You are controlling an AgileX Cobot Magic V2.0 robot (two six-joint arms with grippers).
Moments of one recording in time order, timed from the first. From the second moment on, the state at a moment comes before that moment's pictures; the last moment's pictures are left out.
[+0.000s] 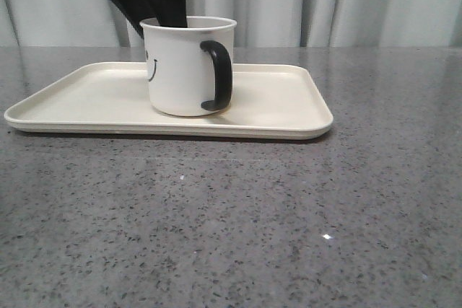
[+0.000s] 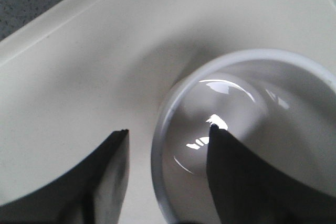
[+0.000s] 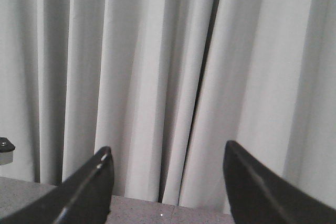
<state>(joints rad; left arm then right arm) -0.47 1.93 -1.89 -0.15 1.25 0.15 0.01 0.37 -0.62 1.32 0.15 -1.28</state>
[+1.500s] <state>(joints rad) 0.01 1.16 -1.73 0.06 1.27 0.06 0.01 0.37 -0.62 1.32 0.15 -1.28</state>
